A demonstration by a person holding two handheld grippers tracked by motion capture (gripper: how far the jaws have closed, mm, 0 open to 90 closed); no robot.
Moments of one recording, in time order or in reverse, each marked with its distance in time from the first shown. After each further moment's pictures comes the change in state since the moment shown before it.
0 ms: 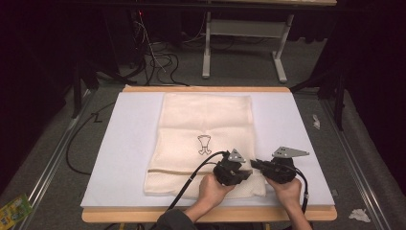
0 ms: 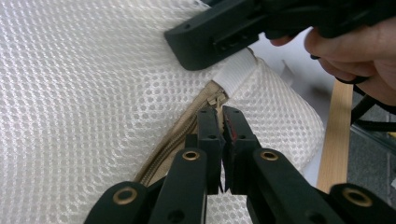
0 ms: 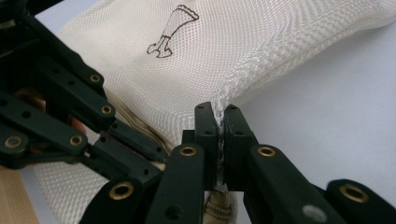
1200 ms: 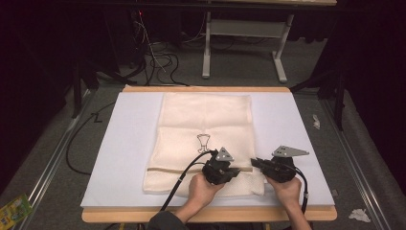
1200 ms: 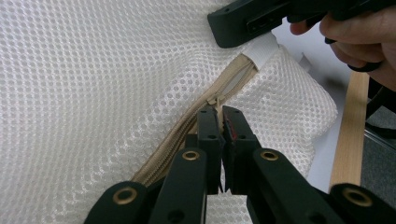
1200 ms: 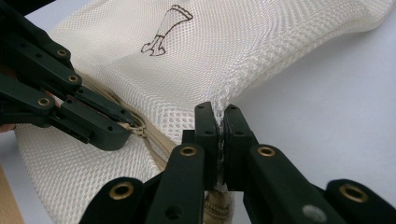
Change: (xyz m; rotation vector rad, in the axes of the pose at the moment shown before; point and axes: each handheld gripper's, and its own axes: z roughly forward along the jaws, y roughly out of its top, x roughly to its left) left arm 0.011 -0.013 -0.029 -0.030 0.067 0.002; right arm -0.001 0.001 0.001 -0.009 -0.024 0.003
